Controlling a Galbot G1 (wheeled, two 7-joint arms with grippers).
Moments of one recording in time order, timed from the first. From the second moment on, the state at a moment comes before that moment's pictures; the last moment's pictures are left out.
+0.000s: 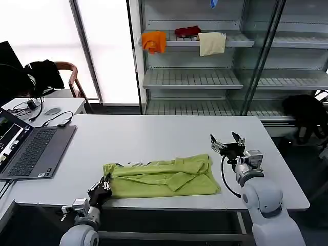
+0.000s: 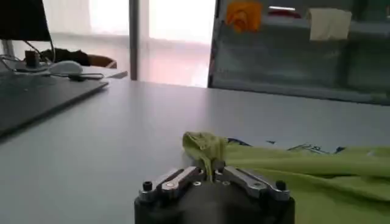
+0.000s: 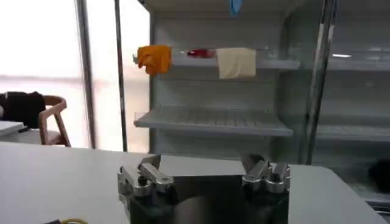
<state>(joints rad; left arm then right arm) 1.35 -1.38 -0.56 -1.90 -0.28 0.30 -0.08 -1.00 1.22 0.46 2.00 0.36 -0.58 0.08</state>
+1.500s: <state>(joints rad) 1.20 -1.17 -0.55 -2.02 -0.09 0.45 0.08 -0.97 1.16 0.46 1.86 0.32 -0.54 0.05</state>
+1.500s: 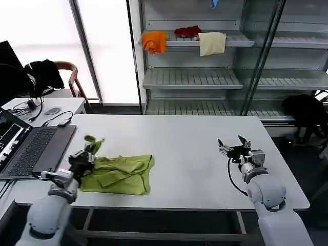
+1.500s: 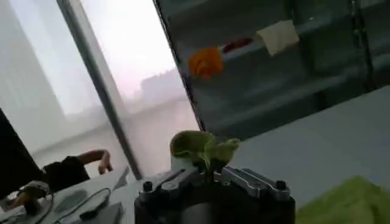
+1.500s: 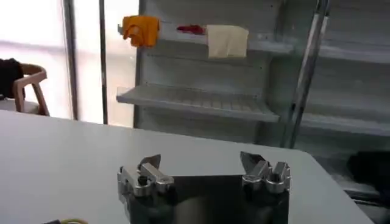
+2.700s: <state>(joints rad) 1.16 -1.44 -0.25 -1.88 -0.08 0.53 -0.09 -0.98 1.19 0.45 1.84 0.26 -0.53 0.04</state>
